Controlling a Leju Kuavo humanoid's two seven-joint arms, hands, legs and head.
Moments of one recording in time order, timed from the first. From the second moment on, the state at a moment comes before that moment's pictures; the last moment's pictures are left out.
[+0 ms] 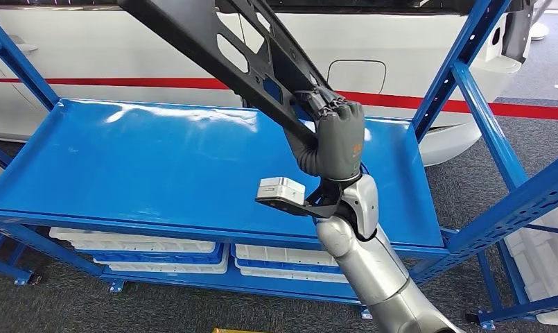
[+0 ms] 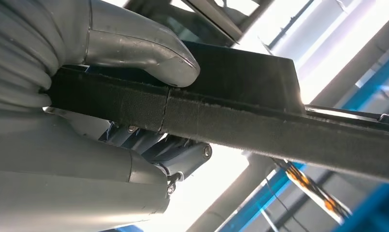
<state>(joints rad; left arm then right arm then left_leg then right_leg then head) -0.03 -0.05 0.30 -0.19 -0.46 0.24 -0.29 -0.46 0.07 0.51 -1.55 0.83 -0.64 -0.16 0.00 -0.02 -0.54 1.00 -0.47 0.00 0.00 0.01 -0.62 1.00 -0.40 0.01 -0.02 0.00</state>
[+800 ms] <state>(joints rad) -0.02 -0.07 0.41 -0.19 -0.41 0.27 -0.29 -0.26 -0.11 0.53 -1.84 0.15 -0.42 -0.35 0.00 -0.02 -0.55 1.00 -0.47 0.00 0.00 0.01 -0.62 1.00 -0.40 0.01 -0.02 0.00</state>
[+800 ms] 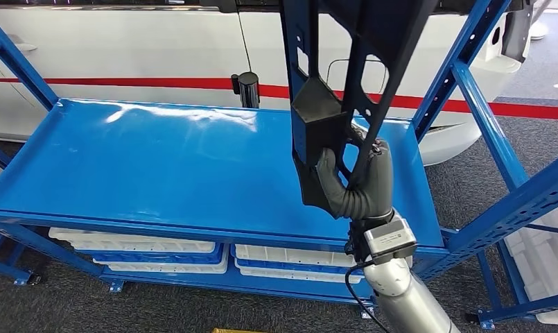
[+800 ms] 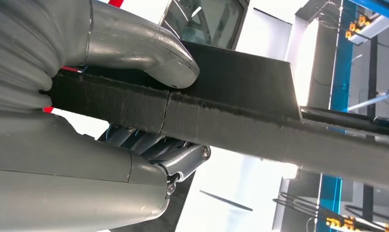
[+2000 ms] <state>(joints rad) -0.02 -0.08 0.44 -0.19 -0.41 0.28 -0.28 -0.15 -0.17 0.43 -1.90 0.09 -0.45 -0.31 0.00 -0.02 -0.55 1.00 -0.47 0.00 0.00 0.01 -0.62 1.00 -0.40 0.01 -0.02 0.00</state>
